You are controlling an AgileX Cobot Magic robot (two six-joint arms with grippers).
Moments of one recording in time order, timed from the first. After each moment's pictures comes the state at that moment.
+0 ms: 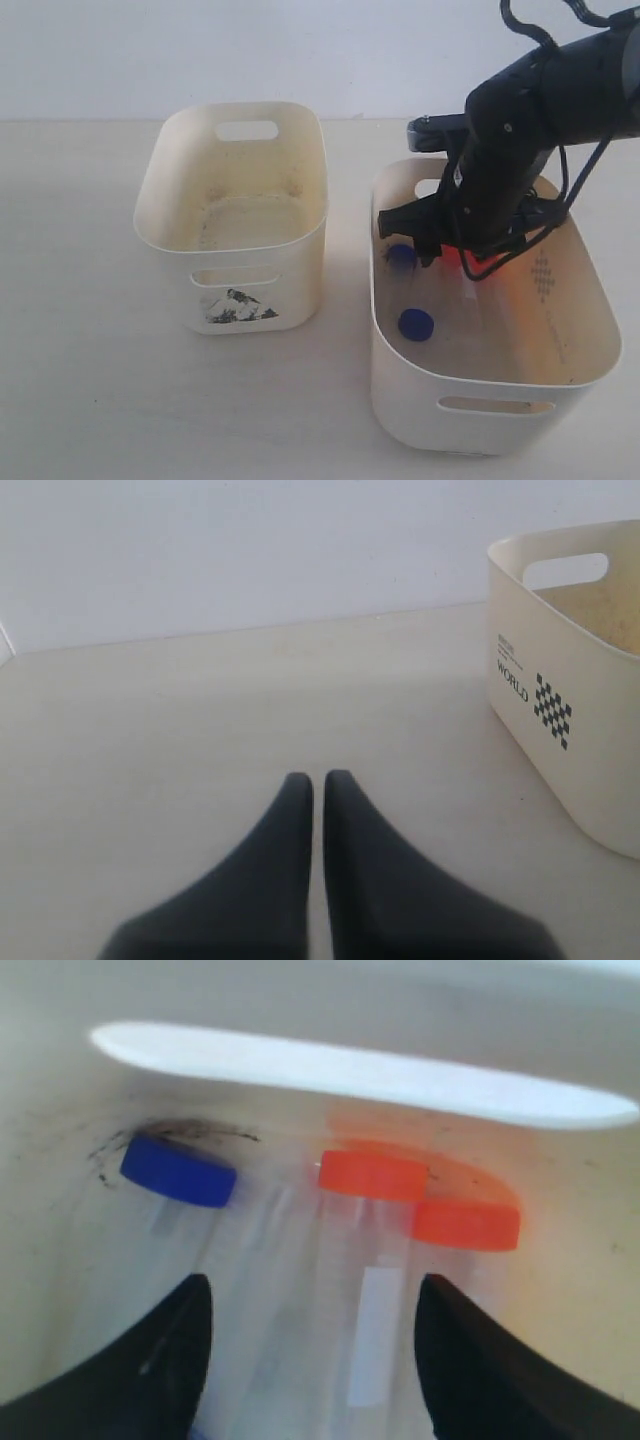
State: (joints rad) left arm -0.02 0.01 0.00 0.13 0.28 -0.02; right arm 0.38 1.83 -1.12 -0.23 0.65 0.58
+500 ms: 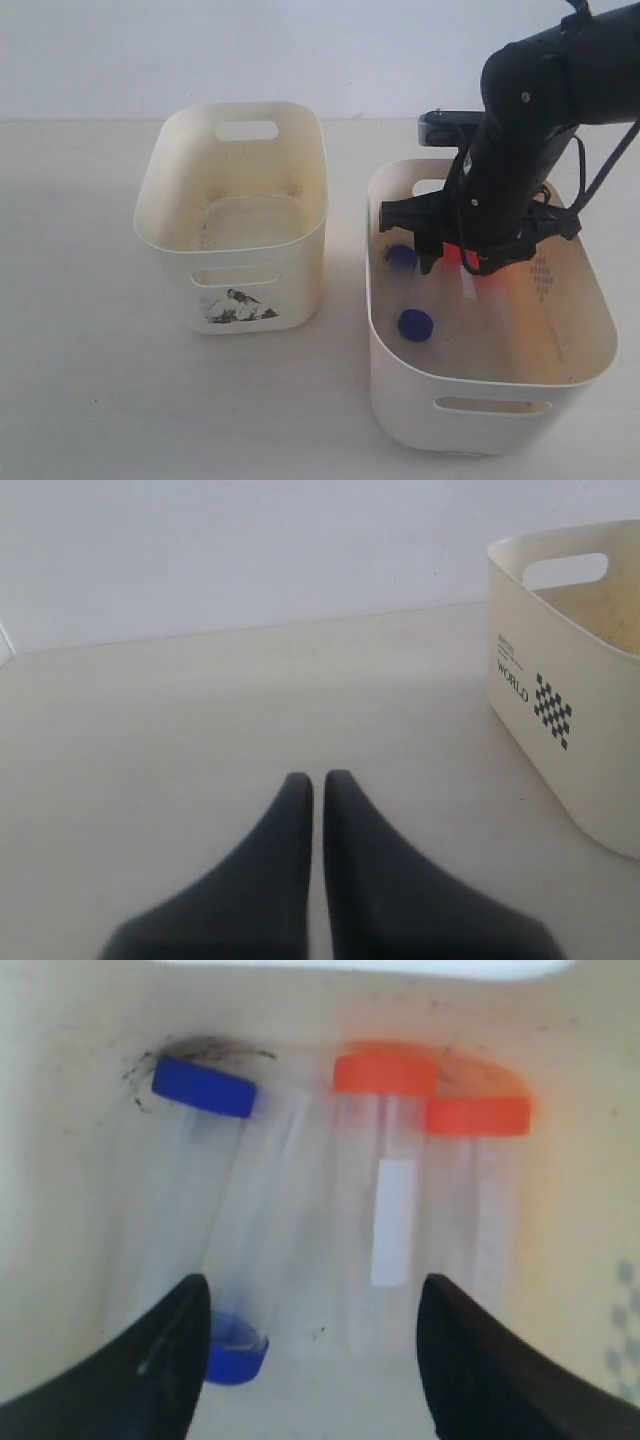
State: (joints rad) left arm -0.02 0.01 0.00 0.13 0.28 -0.02; right arm 0.38 1.77 -1.13 -0.09 0.77 0.56
